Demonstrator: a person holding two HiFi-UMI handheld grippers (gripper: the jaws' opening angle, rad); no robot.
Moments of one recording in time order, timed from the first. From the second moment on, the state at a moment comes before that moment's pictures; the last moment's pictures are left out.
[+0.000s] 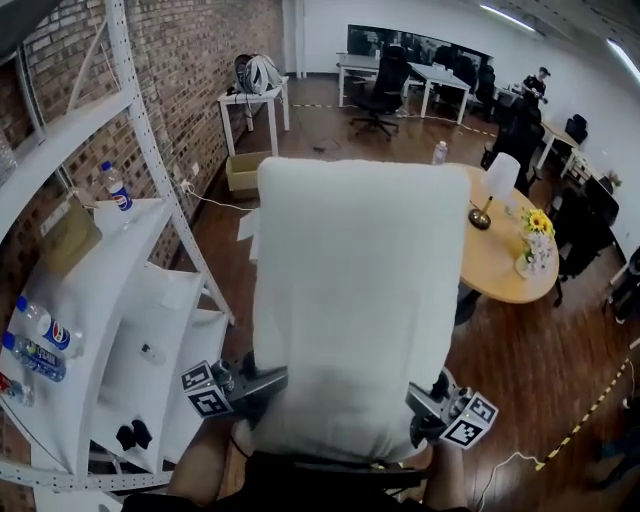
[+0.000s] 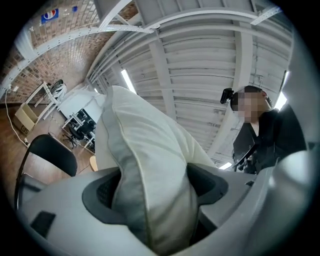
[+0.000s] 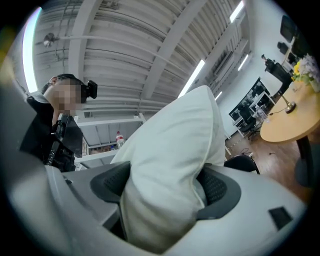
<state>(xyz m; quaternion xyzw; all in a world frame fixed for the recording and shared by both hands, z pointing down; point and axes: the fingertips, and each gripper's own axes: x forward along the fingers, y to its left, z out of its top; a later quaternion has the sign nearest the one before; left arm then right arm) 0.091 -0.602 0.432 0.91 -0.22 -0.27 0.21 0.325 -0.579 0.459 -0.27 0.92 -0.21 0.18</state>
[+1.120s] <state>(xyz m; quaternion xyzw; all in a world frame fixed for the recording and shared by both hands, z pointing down) -0.109 -0.945 0.458 0.88 -0.27 -0.29 0.25 0.122 -0.949 0.470 -0.24 0.93 -0.24 0.14</state>
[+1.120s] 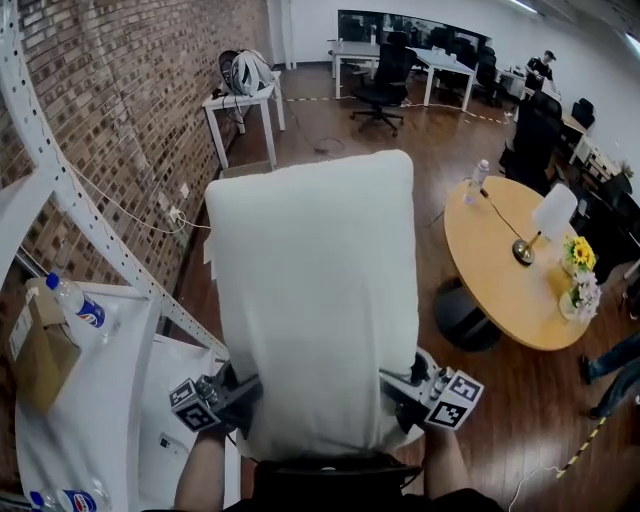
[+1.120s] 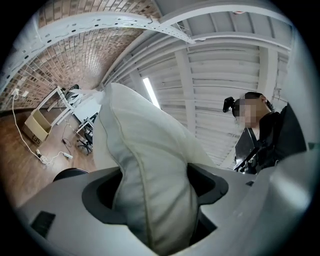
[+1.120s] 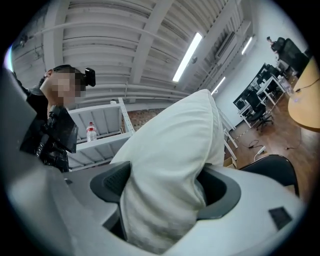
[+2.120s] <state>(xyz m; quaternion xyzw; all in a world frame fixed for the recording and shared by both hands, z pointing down) -0.013 -1.208 0.588 0.87 -0.27 -0.22 0.35 0.219 -1.196 0.604 -0.29 0.89 -0.34 0.11</state>
